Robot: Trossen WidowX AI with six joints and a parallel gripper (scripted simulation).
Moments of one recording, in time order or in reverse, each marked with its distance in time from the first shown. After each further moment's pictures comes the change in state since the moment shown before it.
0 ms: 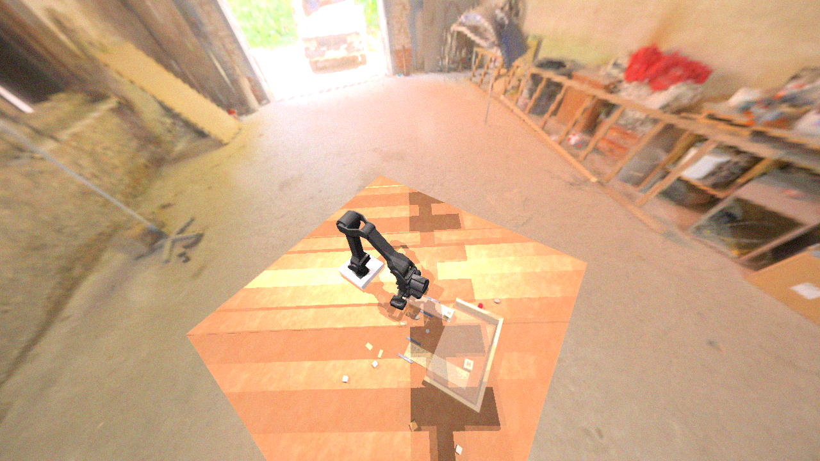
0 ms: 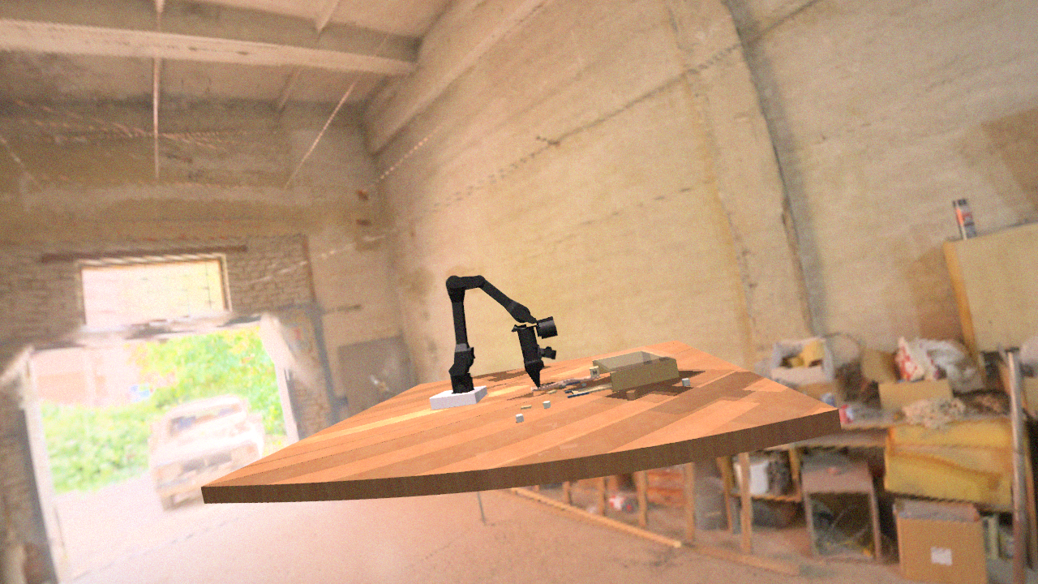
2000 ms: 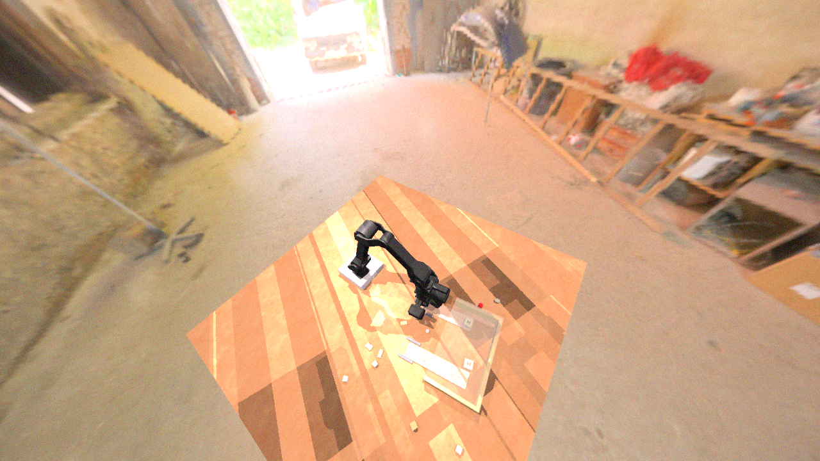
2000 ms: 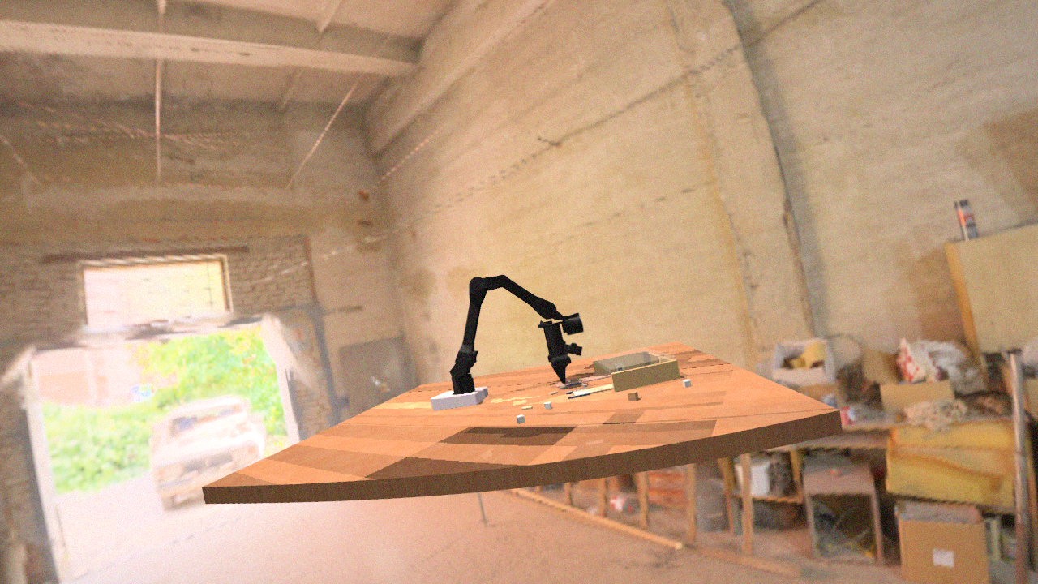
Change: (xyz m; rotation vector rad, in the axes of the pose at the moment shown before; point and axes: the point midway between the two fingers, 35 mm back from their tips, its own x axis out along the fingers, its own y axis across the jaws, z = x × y) arm 0.001 -0.002 0.085 0.000 -0.001 0.002
